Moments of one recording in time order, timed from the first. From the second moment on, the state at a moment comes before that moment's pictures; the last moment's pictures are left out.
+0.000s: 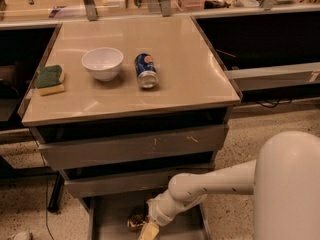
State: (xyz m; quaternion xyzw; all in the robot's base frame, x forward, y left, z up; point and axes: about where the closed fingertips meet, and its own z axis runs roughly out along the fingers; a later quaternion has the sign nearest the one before) arm 0.396 0.063 0.369 -0.56 0.75 0.32 0.13
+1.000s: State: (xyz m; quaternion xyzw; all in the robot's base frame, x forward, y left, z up) arm 0.446 0.051 0.264 -0.63 0.70 0.27 0.19
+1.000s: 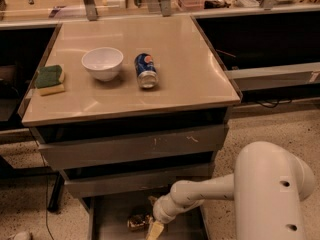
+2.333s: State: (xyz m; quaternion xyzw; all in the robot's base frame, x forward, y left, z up) arm 0.434 0.104 0.207 -0.67 0.65 0.30 0.21
